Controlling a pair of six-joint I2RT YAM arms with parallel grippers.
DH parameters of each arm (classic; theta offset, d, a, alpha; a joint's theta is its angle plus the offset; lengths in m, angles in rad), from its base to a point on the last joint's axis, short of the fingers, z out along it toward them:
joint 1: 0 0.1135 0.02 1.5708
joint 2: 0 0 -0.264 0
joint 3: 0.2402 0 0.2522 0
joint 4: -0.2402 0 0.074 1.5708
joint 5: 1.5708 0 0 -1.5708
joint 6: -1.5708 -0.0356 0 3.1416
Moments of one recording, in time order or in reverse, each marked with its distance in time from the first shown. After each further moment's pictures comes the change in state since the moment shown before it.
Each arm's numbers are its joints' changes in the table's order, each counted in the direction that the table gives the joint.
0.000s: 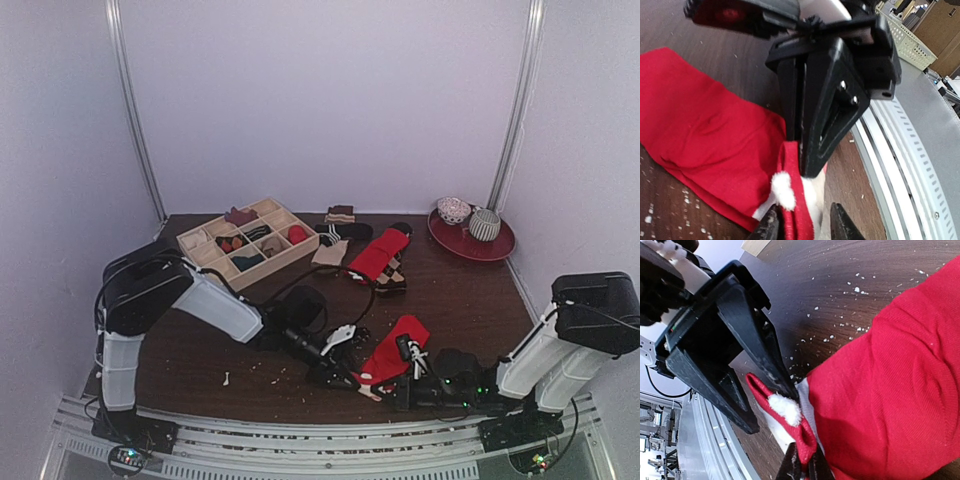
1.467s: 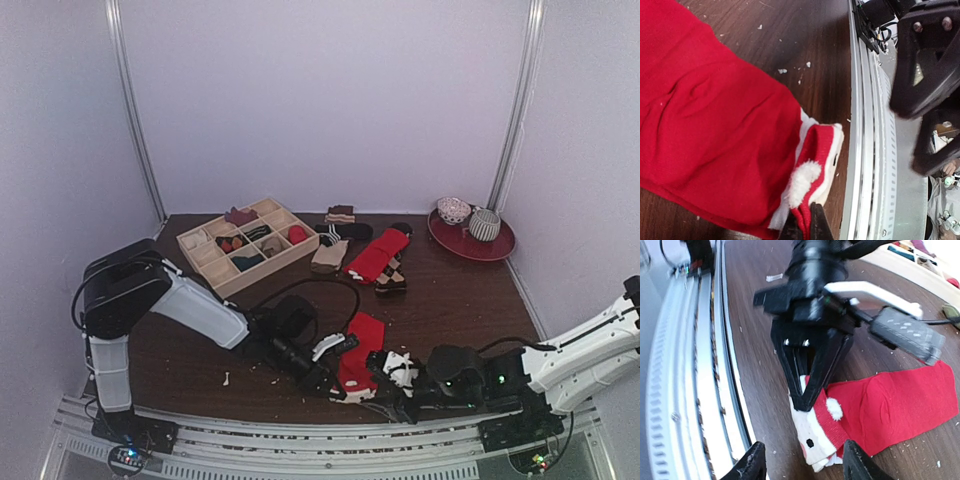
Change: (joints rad) left arm -0.031 0.109 -0.118 -0.127 -0.111 0.461; right arm 0.179 0.401 0.212 -0.678 0.151 0.844
